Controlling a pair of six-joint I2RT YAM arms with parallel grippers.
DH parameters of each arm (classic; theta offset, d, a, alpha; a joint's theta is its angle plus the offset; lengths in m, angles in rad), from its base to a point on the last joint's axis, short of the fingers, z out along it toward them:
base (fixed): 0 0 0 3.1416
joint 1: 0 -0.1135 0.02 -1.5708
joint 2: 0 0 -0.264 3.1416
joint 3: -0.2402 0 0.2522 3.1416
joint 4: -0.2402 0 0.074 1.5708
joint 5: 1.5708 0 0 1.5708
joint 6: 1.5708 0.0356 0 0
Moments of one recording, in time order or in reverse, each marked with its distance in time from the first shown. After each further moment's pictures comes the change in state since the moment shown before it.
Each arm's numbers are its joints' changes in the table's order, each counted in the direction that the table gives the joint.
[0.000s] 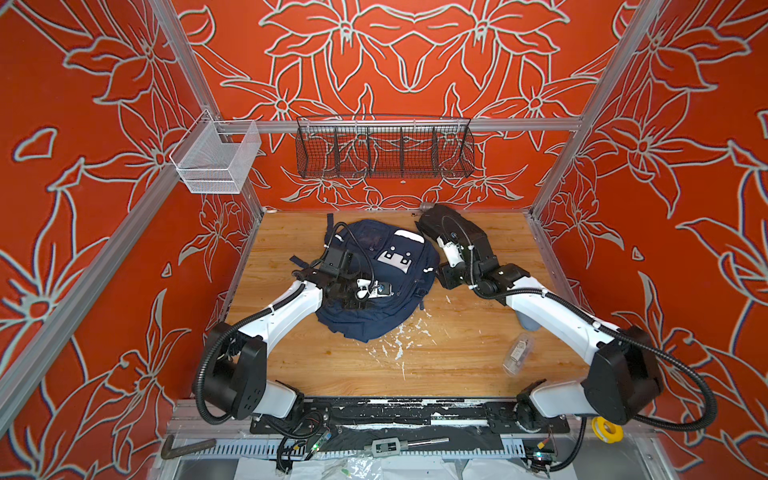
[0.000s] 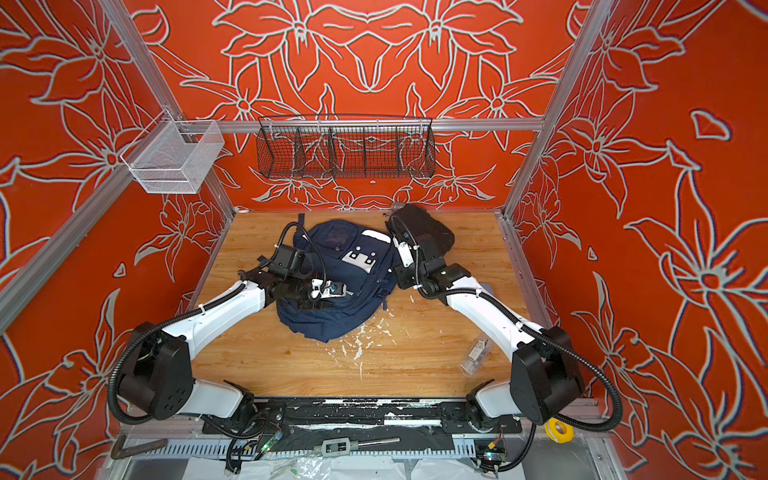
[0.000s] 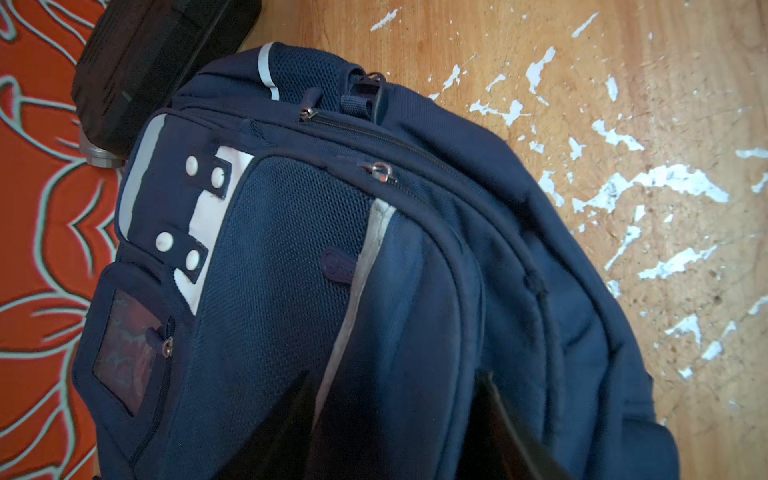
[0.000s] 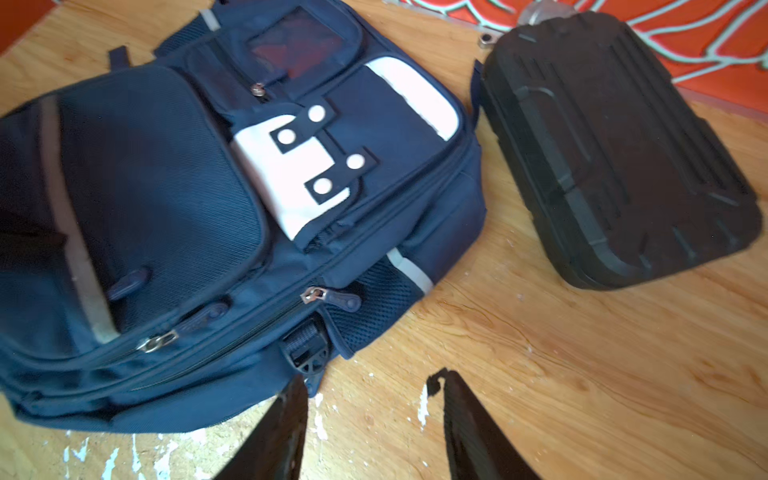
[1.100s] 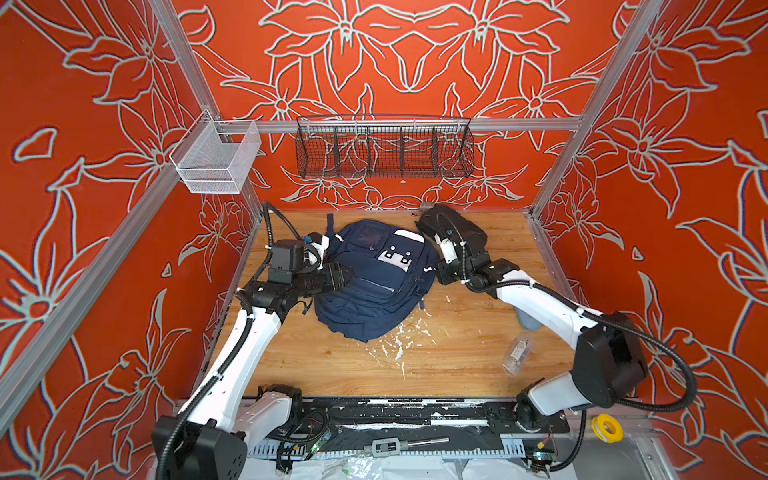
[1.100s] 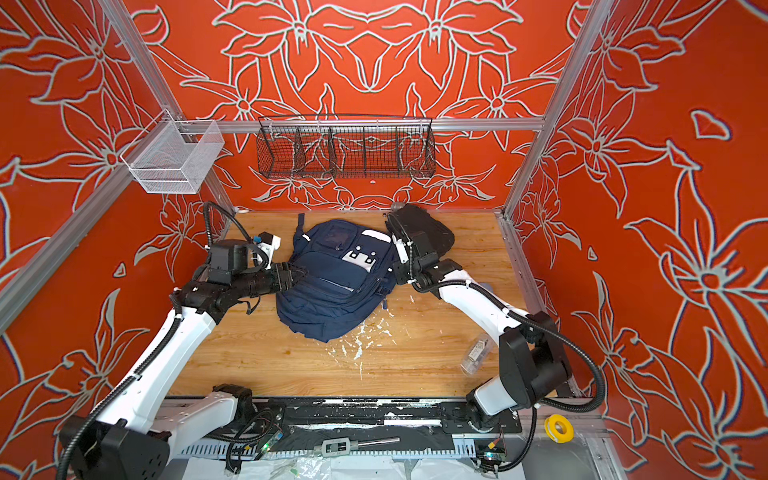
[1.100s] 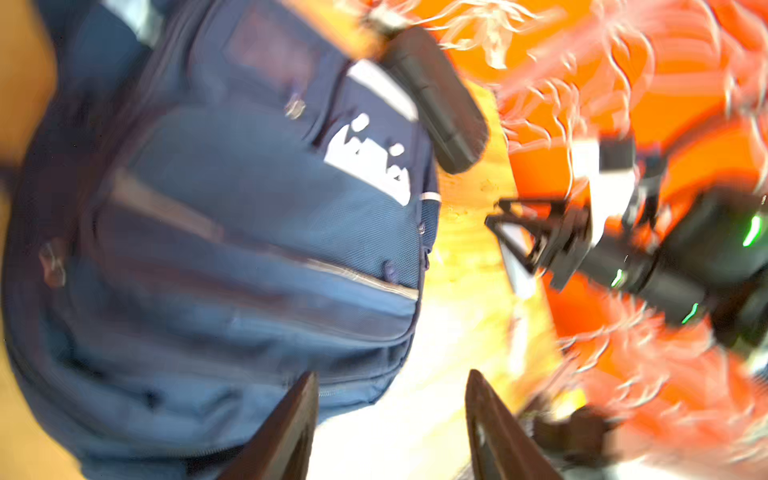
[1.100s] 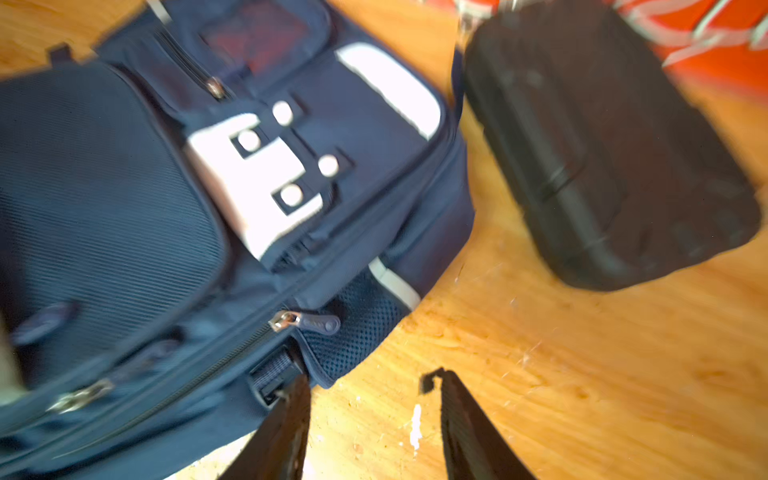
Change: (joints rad) left arm -0.196 0.387 -0.045 -0.112 0.112 -1.491; right arm 0.000 -0.110 -0.111 -0.024 0.080 0.020
